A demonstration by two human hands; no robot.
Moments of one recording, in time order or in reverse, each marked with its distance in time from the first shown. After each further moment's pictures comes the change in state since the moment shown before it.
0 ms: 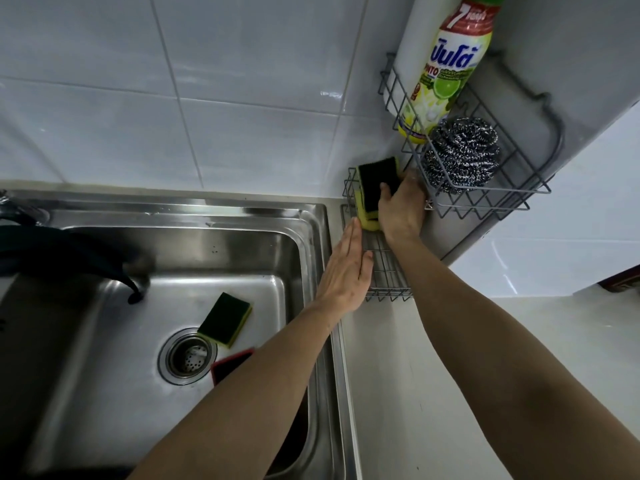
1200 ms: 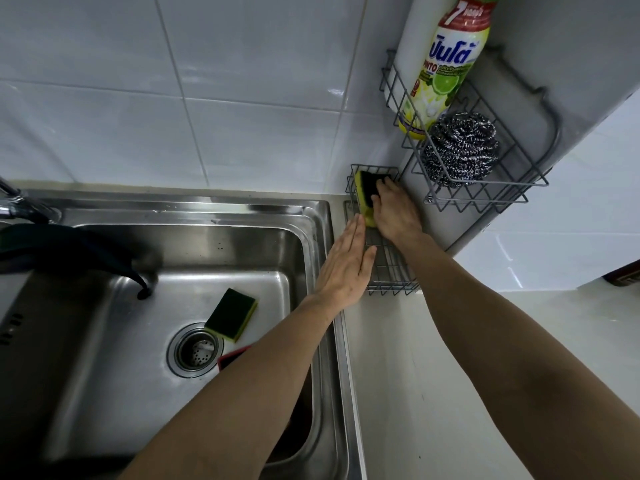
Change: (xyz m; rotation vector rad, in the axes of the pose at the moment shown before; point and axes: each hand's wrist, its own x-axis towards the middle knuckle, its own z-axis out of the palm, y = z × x) left_hand -0.004 -0.002 -0.008 0.133 -0.059 0.035; right_hand 0.010 0.025 0.015 -0.283 -0.351 -0.254
